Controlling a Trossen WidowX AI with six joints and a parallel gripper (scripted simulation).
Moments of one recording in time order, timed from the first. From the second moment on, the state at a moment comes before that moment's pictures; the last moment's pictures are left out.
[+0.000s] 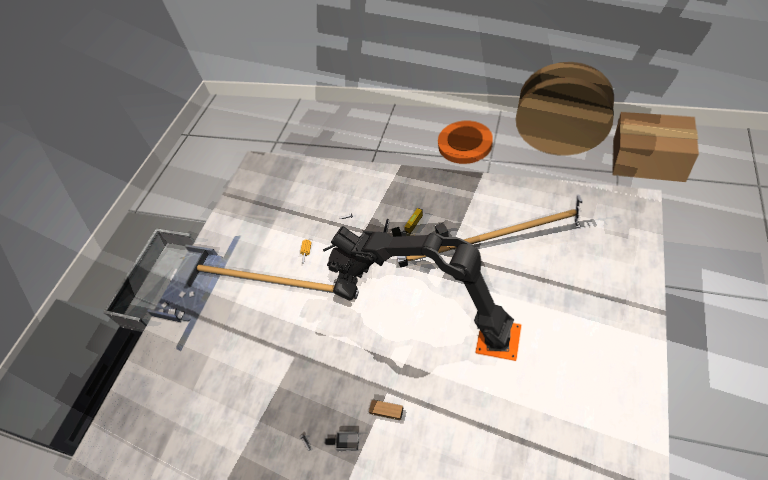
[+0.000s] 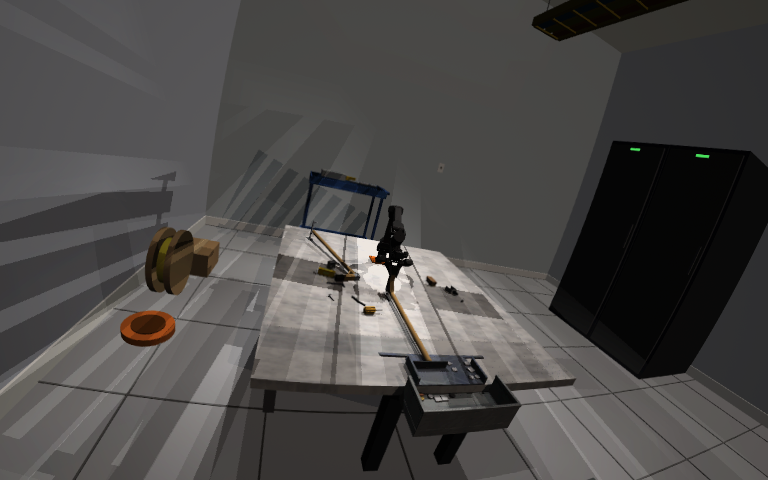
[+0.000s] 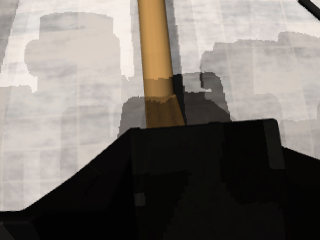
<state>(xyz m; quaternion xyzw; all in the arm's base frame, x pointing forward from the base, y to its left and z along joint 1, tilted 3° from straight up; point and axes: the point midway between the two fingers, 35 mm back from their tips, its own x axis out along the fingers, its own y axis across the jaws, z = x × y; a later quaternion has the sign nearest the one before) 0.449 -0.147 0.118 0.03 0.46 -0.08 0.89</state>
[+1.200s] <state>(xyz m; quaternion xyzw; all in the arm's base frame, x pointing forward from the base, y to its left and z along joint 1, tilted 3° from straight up) 0.393 -0.139 0.119 0.04 0.45 -0.08 0.89</state>
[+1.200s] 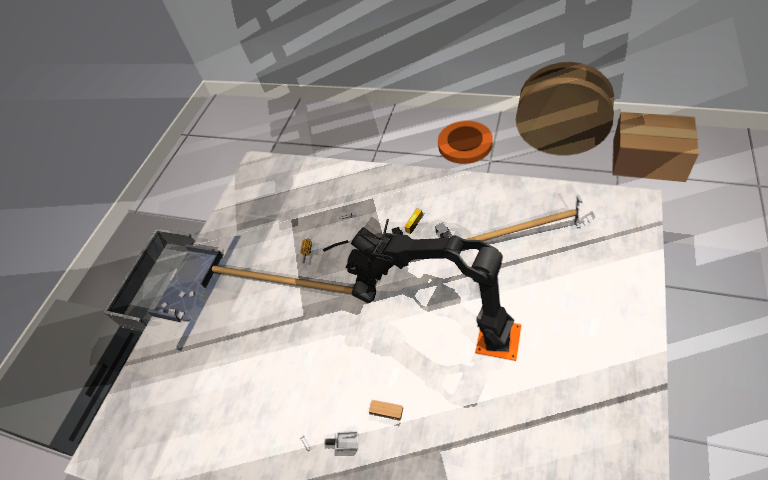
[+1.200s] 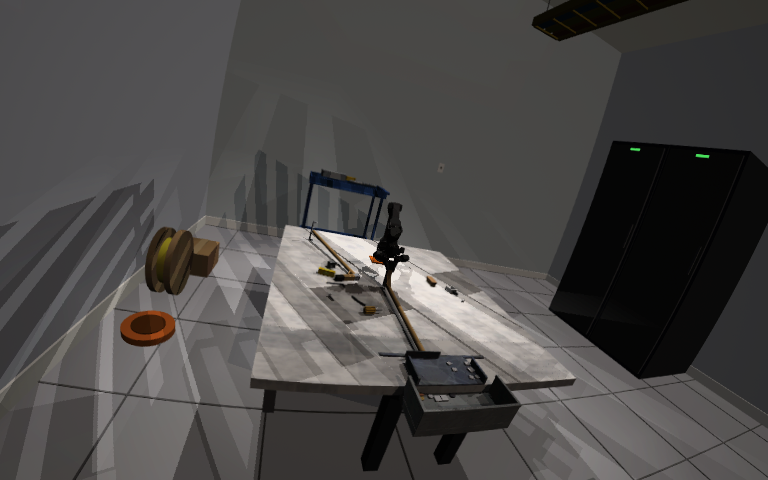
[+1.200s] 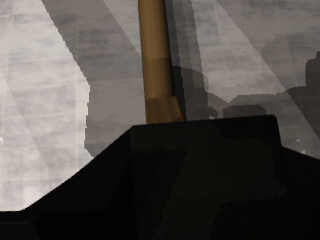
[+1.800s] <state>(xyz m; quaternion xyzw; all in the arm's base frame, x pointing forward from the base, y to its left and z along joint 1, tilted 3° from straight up) 0.365 -0.132 0.115 0.04 0.46 -0.08 0.89</state>
